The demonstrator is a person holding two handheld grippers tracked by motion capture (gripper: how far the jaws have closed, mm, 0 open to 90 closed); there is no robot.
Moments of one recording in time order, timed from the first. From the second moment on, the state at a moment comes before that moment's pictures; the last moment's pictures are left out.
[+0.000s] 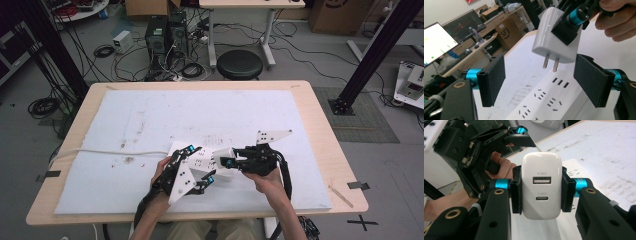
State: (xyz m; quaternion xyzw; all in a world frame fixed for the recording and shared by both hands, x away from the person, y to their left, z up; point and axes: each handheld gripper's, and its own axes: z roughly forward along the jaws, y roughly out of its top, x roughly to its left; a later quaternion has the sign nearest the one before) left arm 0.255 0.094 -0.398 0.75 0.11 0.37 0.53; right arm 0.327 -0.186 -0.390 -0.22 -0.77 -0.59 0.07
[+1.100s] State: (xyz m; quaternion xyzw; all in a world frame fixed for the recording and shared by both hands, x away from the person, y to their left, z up) left arm 0.280 0.240 -0.420 0.70 0.38 0.28 0.53; right arm 0.317 -0.203 -0.383 -0.26 -0.78 -0.56 -0.05
